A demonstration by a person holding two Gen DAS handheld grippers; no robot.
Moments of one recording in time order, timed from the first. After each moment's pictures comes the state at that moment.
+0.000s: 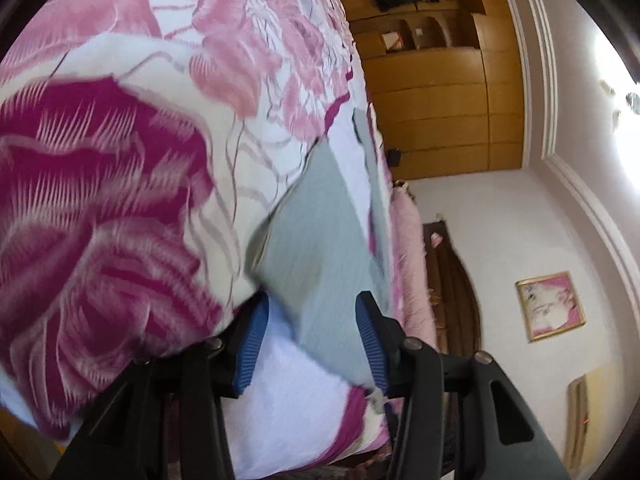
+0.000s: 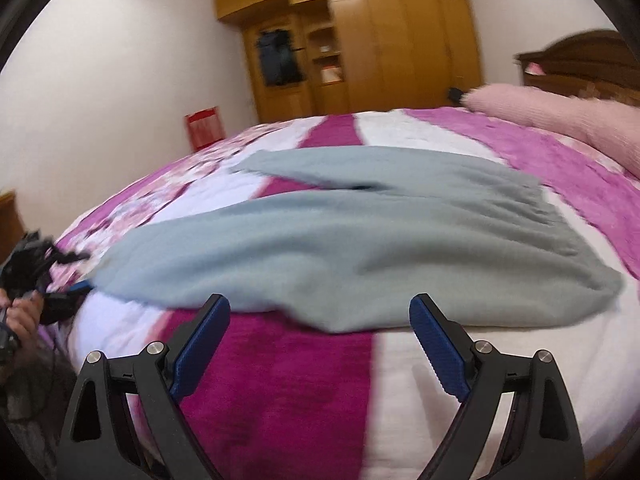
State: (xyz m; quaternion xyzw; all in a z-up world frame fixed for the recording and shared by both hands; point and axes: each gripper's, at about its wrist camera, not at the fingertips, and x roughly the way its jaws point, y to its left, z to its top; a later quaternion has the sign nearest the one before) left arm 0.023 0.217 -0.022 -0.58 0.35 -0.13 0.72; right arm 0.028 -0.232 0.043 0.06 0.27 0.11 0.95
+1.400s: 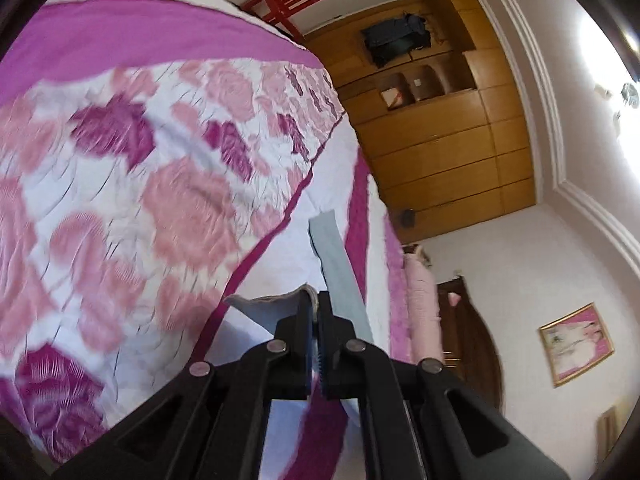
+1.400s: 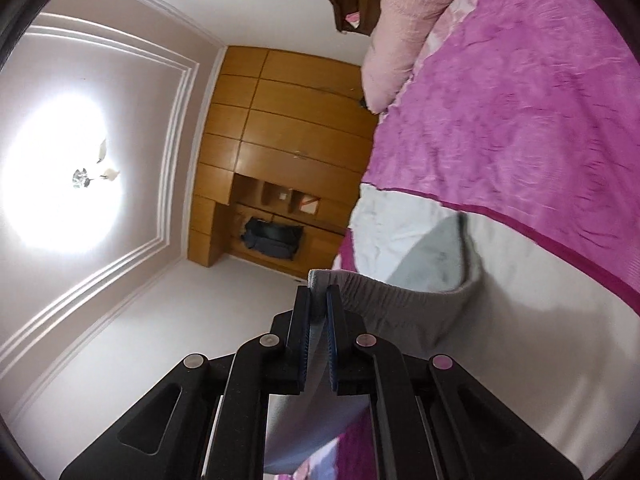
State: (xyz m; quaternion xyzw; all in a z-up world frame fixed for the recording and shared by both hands) left arm 0.086 0.234 0.121 -0.53 0.30 -0.02 0.79; right arm 0.099 -0.505 0.059 0.59 0.09 0.14 0.79
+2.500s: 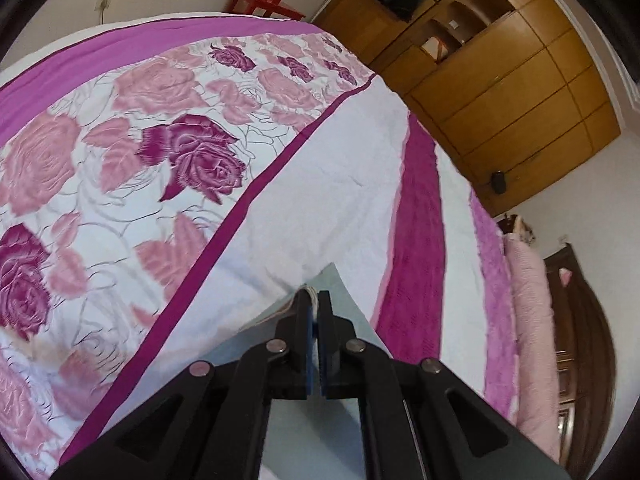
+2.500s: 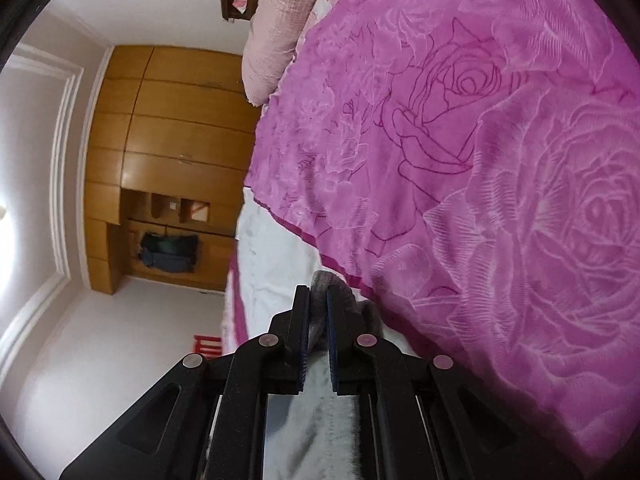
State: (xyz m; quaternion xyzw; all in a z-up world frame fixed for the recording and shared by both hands) left arm 0.435 0.132 0.119 -0.37 0.41 0.09 0.83; right arm 0.267 -0.556 -0.026 0.62 0.23 -0.02 0.75
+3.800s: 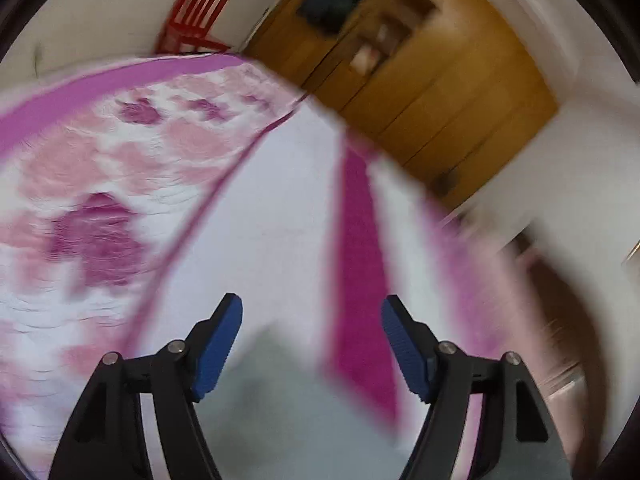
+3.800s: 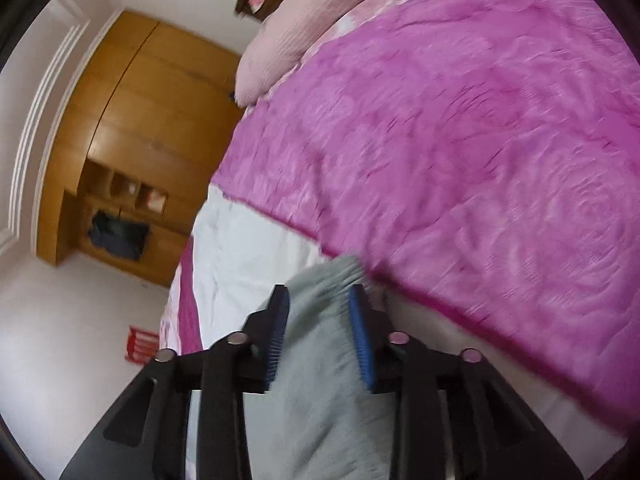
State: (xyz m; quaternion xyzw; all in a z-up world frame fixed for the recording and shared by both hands) left arm 0.485 0.122 0.134 -0.29 0.39 0.03 0.88; right arm 0.273 -0.503 0.019 0.51 0.27 -0.10 0.81
